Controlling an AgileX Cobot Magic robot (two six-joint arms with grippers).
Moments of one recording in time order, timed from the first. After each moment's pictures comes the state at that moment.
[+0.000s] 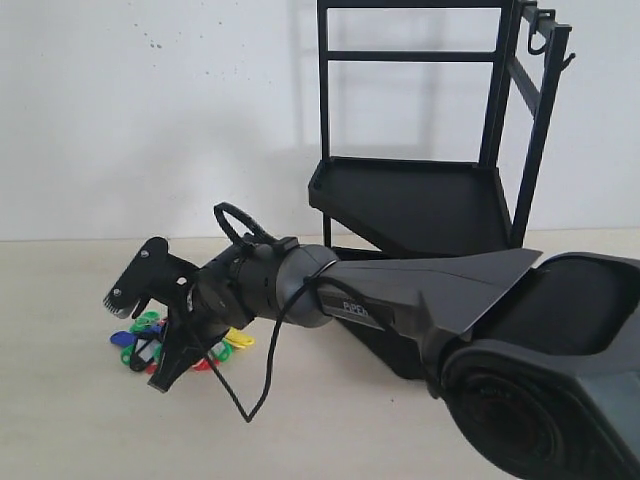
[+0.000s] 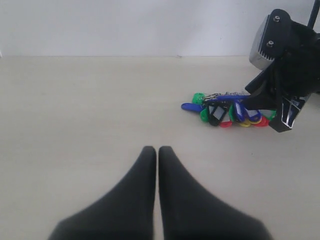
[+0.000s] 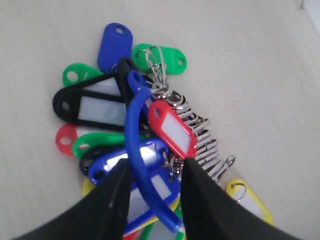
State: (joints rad) left arm 0.05 0.00 0.00 -0.07 0.33 0.09; right arm 0.70 2.50 -2.03 -0.17 0.40 -0.34
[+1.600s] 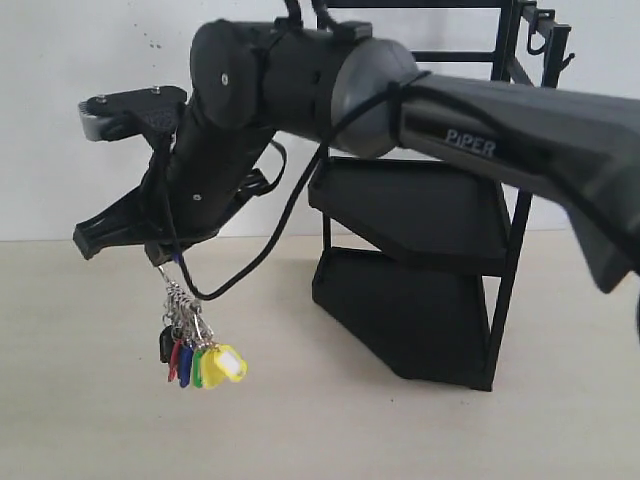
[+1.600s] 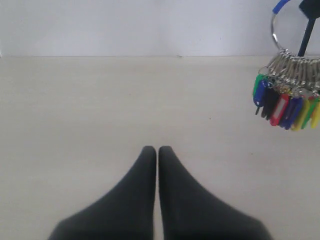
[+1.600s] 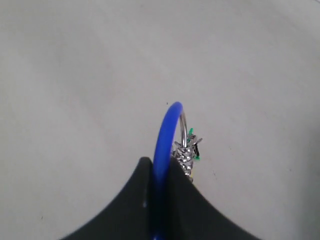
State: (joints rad) left arm 0.05 0.00 0.00 -0.07 0.33 0.09; right arm 0.70 2.16 -2.12 0.14 0.93 -0.08
